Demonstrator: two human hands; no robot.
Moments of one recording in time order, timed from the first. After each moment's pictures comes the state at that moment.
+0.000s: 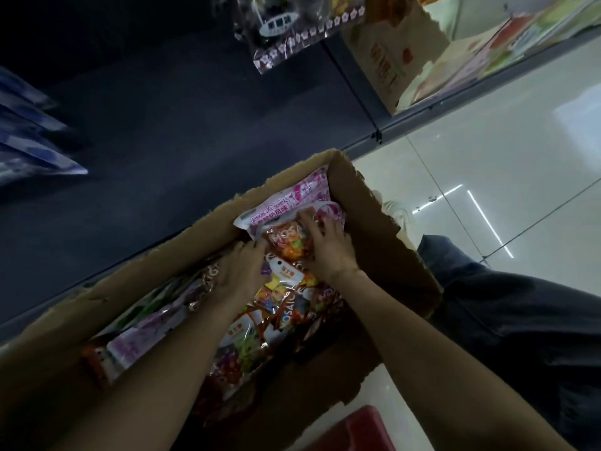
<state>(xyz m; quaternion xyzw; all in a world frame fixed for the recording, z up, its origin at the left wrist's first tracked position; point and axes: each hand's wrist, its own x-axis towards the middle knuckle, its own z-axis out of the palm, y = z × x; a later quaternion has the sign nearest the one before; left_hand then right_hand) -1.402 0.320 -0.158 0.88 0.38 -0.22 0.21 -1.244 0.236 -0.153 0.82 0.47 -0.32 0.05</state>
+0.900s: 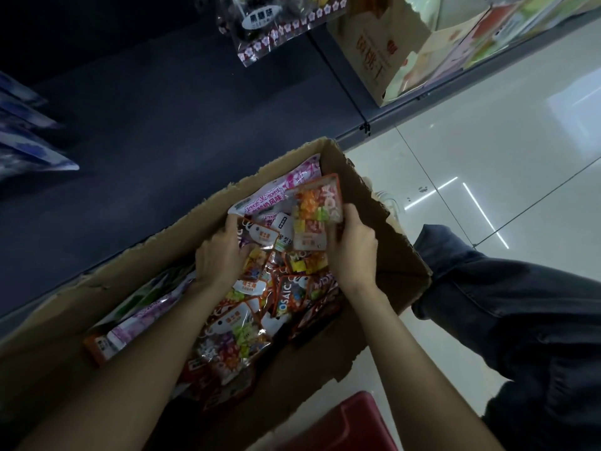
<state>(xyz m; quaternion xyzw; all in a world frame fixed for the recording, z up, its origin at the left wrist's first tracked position) -1.406 0.323 -0.126 0.83 0.49 -0.08 0.25 -1.256 0.206 -0.074 0.89 0.29 -0.21 -0.27</state>
